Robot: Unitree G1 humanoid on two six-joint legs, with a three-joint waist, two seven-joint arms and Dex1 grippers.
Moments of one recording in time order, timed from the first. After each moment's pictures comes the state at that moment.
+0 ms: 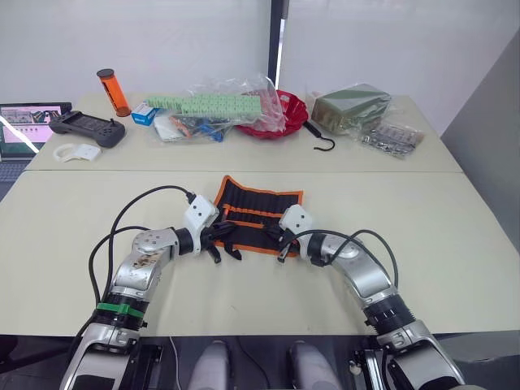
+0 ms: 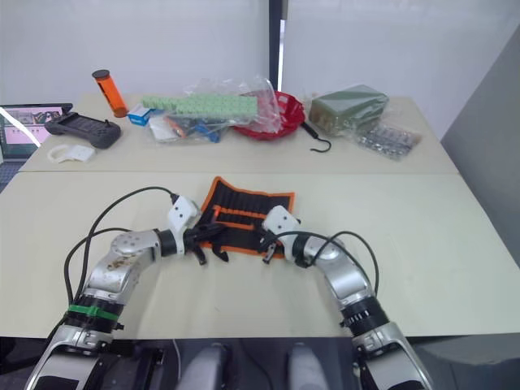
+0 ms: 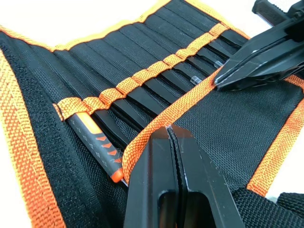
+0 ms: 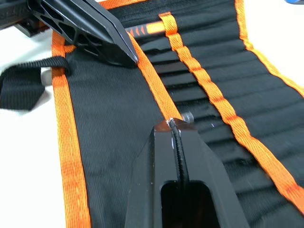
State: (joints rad) left arm -0.39 0.47 -0.09 0.18 -0.22 0.30 -0.84; right arm -0.44 -0.31 0.29 0.19 0.04 0.15 0.69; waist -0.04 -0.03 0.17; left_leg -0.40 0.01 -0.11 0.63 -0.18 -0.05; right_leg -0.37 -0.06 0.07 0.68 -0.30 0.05
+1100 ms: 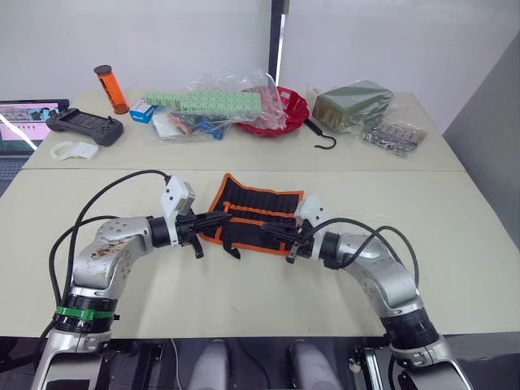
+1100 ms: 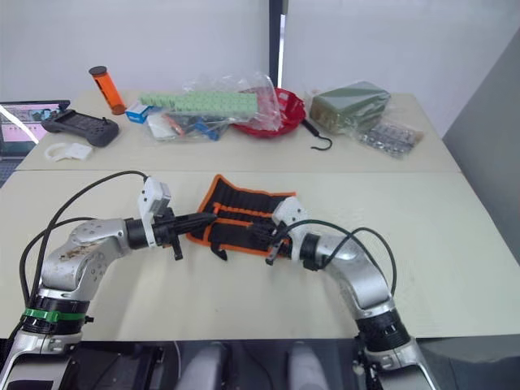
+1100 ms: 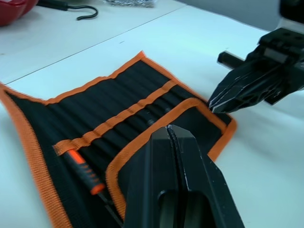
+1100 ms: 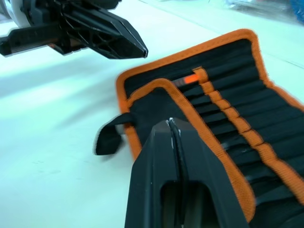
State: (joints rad) left arm -0.37 0.62 0.03 -0.10 -0.53 0.57 -1.02; right arm -0.33 -0.34 0.16 -0.22 0.39 0.57 0.78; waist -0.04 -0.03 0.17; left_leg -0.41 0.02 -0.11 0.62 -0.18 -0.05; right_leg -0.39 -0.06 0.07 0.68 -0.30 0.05
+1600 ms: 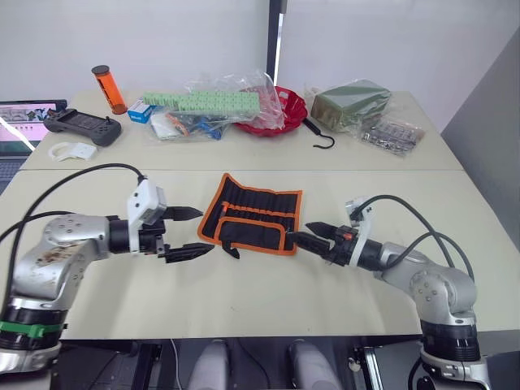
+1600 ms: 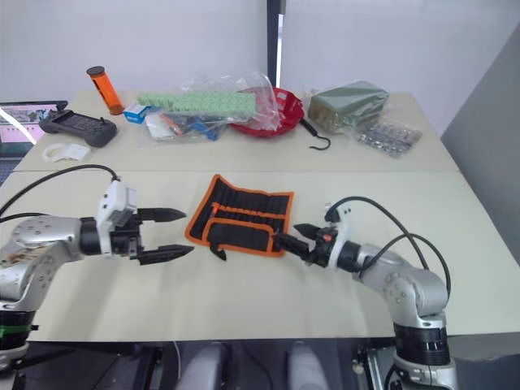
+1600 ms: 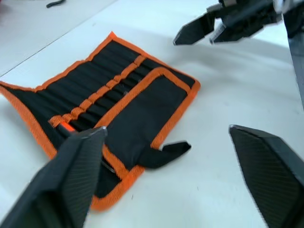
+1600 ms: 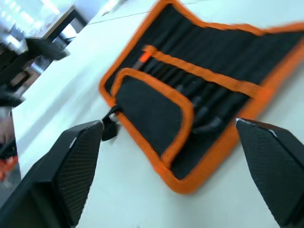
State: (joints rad) left arm -0.26 0.89 0.14 -0.22 -0.55 0.50 -1.19; right arm -0.31 -0.38 -0.19 -0.23 0.77 1.05 0.58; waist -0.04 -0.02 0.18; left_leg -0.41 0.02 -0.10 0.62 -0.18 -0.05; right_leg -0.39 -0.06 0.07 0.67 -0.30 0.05
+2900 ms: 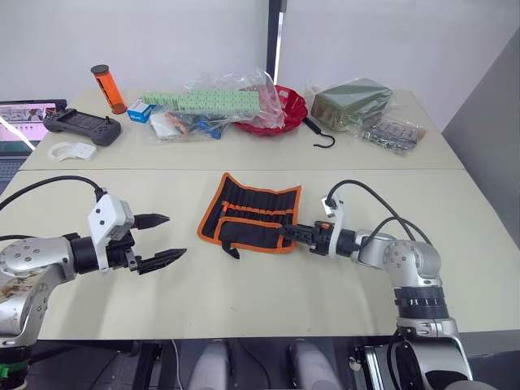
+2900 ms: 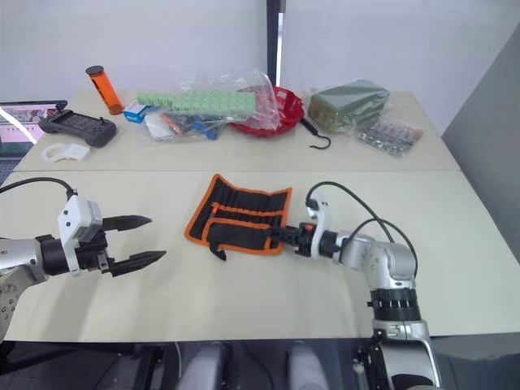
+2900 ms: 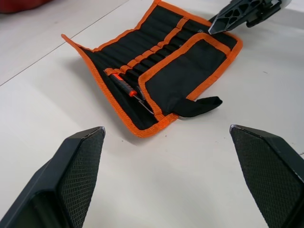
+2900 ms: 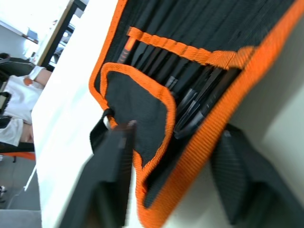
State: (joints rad) left arm -0.04 0.90 0.30 -0.28 -0.53 0.45 -1.07; right arm -0.49 -0.32 -0.09 0.05 0.73 1.11 0.61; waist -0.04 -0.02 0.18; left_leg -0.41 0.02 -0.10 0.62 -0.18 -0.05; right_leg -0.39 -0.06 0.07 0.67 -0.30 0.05
